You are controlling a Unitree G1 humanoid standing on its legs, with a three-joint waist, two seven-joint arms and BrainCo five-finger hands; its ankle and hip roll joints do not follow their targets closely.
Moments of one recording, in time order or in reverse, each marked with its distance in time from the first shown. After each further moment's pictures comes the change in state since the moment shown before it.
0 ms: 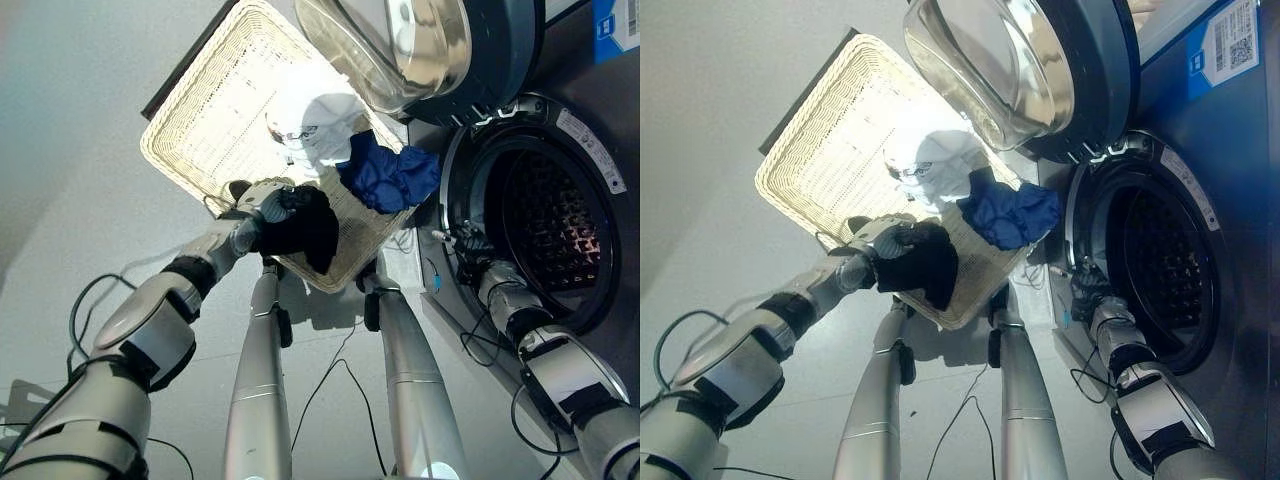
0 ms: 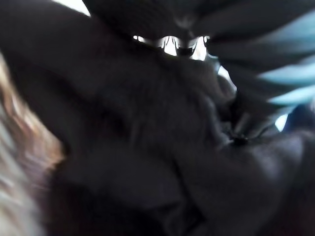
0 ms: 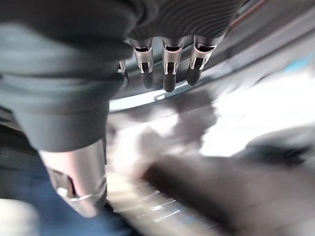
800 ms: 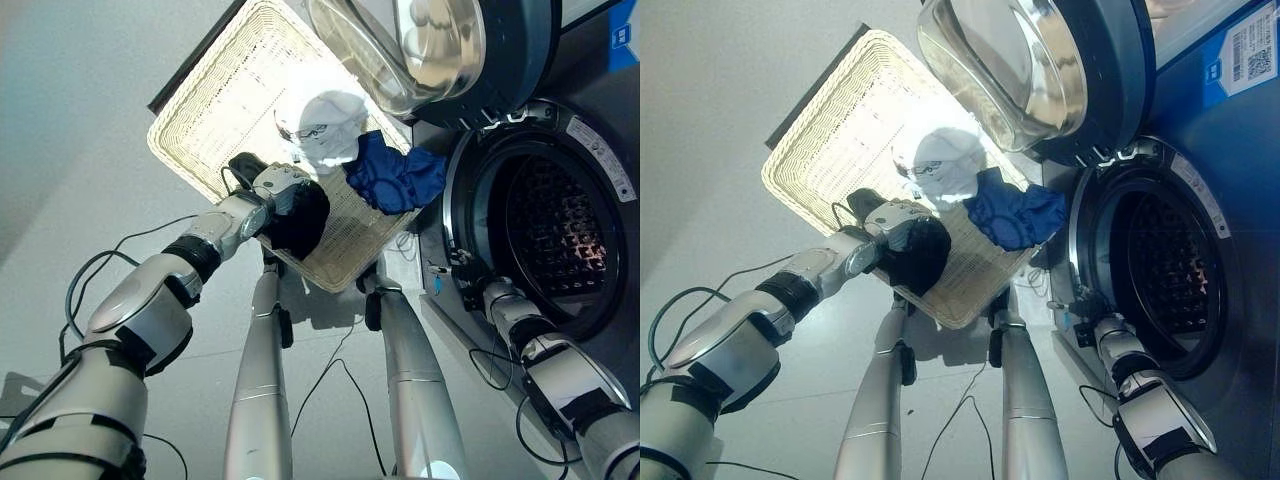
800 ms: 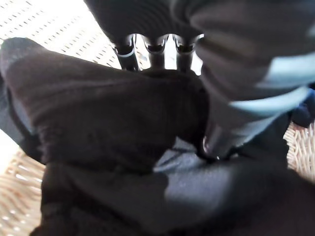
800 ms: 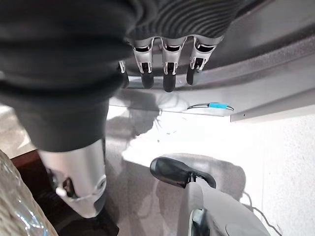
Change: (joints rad) left arm -0.268 0.016 -0.349 0.062 0.665 0.133 -0.174; right arm -0.056 -0.030 0.149 0.265 -0.426 0.232 0.007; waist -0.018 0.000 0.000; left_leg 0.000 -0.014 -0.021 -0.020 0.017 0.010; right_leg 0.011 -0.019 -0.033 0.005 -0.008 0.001
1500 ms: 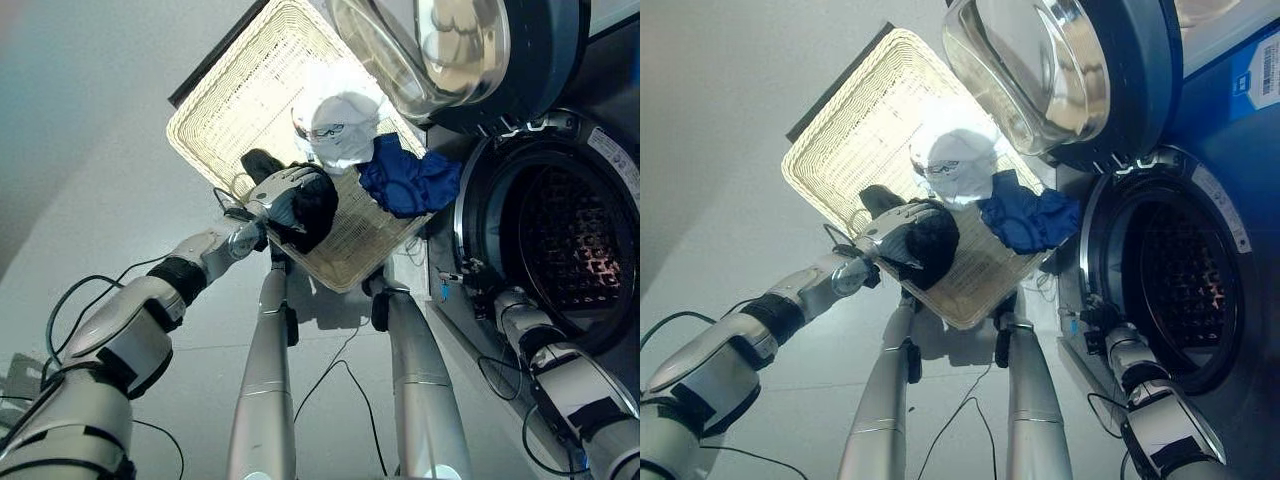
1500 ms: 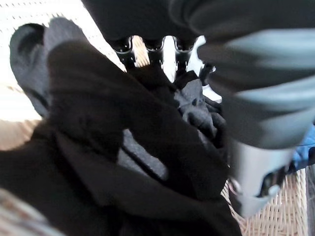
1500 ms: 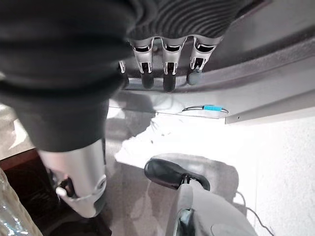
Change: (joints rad) left arm 0.102 0.069 0.032 -0.138 -0.289 -0.111 0.156; right arm 0.051 -0.025 -0.046 0.000 -0.001 0.004 0.013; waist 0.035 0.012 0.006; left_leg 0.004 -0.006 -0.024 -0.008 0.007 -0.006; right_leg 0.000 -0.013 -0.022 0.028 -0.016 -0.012
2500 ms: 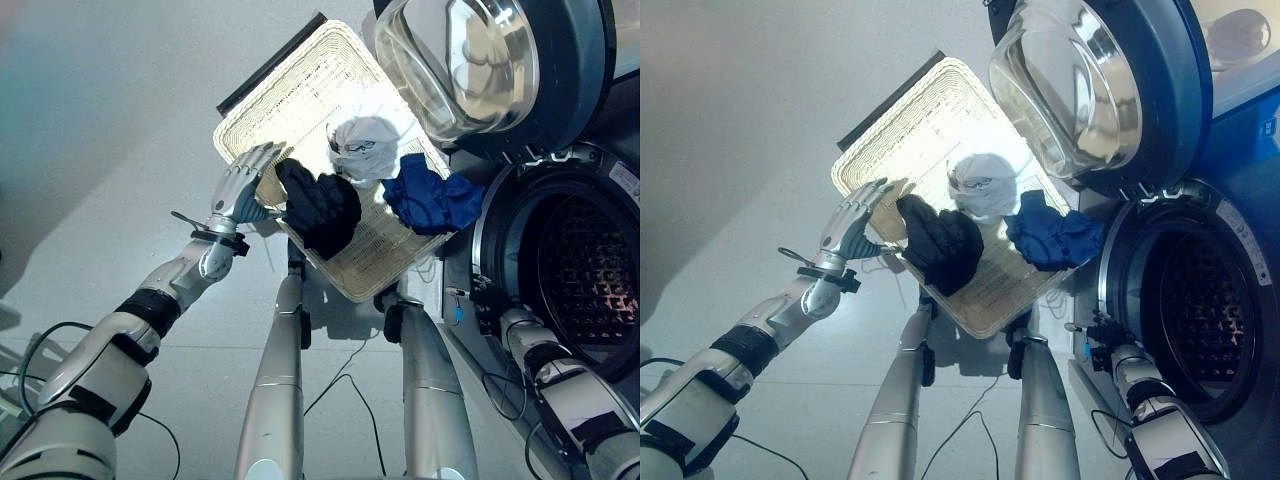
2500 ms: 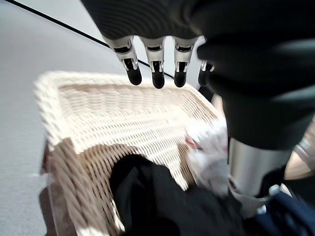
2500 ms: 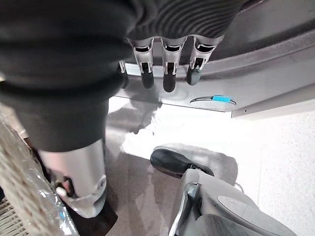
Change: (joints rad) left arm 0.200 0.119 0.170 -0.148 0.015 -0.114 0.380; right arm 0.053 0.001 -0.043 -0.008 0.000 0.002 -0.003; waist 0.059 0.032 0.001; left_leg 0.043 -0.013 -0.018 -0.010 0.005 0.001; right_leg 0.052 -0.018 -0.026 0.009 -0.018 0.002
